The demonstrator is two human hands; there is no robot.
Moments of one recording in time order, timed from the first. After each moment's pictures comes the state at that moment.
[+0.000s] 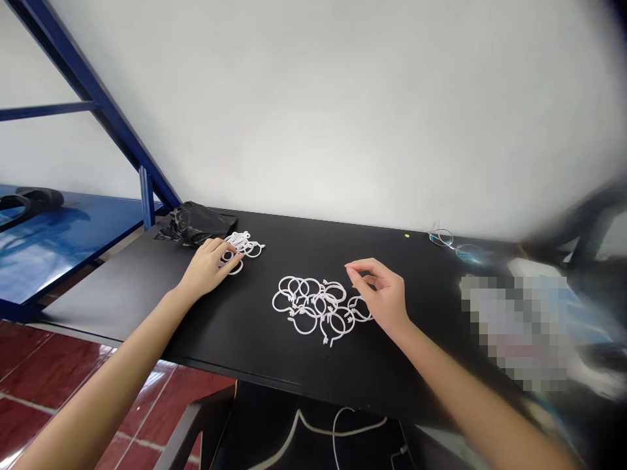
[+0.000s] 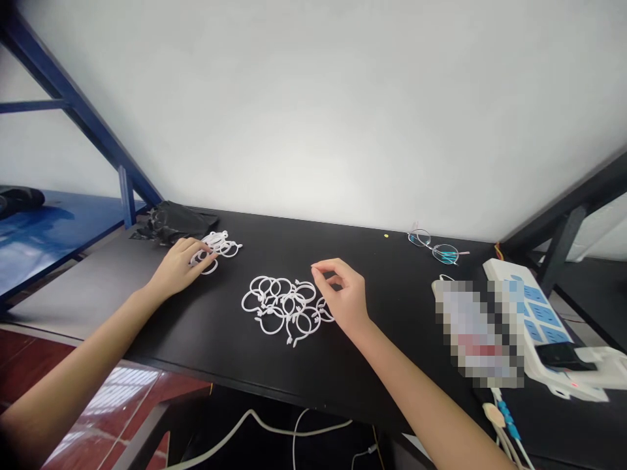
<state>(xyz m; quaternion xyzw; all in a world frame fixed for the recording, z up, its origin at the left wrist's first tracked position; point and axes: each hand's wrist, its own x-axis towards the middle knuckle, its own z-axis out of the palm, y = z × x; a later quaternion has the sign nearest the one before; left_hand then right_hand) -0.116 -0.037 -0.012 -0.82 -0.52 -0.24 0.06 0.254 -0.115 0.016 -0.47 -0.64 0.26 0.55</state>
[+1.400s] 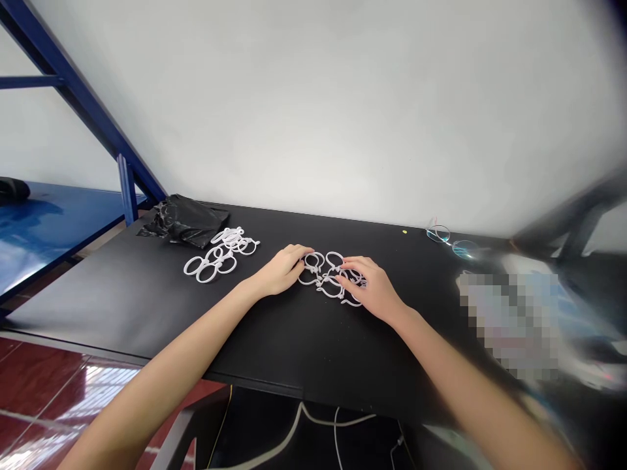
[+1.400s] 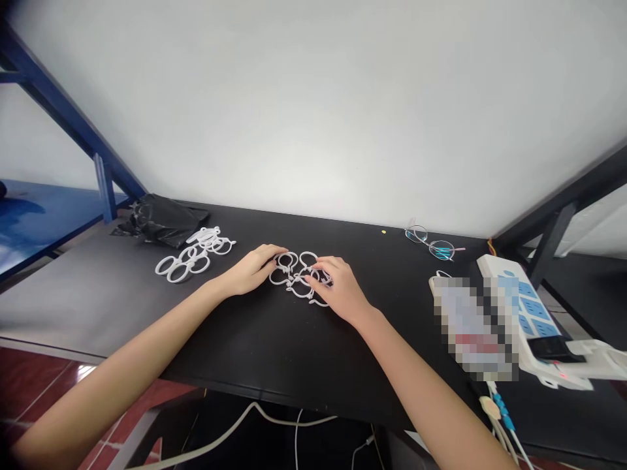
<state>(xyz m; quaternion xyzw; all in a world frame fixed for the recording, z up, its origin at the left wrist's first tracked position) 0.029 -0.033 -0.014 -0.87 -0.36 -0.24 -0.22 0.274 -0.092 -0.011 -0.51 -0.78 0.15 0.34</state>
